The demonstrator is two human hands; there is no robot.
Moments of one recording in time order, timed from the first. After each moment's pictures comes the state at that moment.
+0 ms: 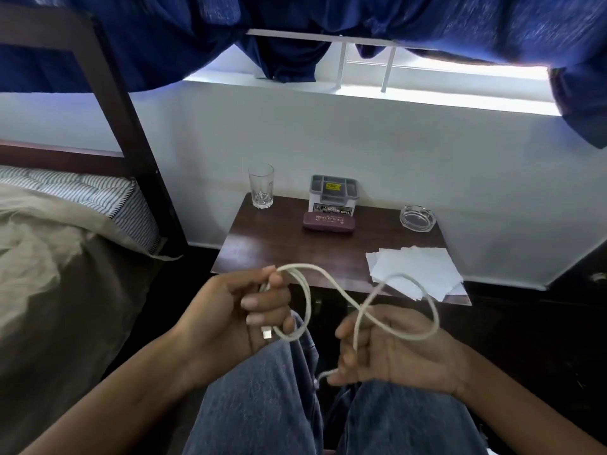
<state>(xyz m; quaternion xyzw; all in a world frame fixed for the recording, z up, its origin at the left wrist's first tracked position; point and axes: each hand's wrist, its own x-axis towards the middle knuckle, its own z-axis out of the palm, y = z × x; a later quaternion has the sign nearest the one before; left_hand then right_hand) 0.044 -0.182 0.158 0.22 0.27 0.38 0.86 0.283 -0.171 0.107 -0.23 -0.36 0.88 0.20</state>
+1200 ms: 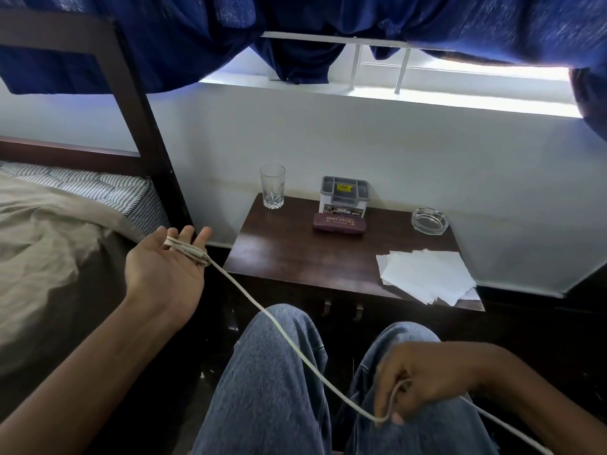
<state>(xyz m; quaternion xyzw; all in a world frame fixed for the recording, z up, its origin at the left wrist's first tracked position) -0.014 -0.145 0.151 0.06 0.37 0.72 0.58 0.291 -0.168 0.127 -0.35 -0.76 0.53 -0.16</state>
